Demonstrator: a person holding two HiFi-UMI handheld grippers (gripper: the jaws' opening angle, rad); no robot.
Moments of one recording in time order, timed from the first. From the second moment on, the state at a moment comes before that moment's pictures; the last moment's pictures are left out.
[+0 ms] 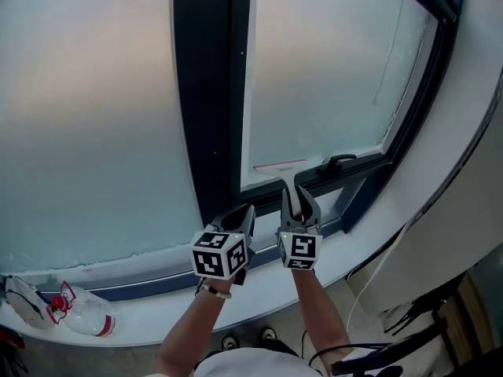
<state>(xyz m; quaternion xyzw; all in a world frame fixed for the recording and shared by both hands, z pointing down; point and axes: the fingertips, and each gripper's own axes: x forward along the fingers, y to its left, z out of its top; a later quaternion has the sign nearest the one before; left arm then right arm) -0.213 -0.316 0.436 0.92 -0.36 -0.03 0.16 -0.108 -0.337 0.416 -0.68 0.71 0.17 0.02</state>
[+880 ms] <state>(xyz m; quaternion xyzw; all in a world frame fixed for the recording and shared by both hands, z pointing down) -0.091 -0.288 0.368 0.92 -0.38 -0.05 0.10 0.021 -0.287 0.295 -0.65 0.72 0.22 0.10</state>
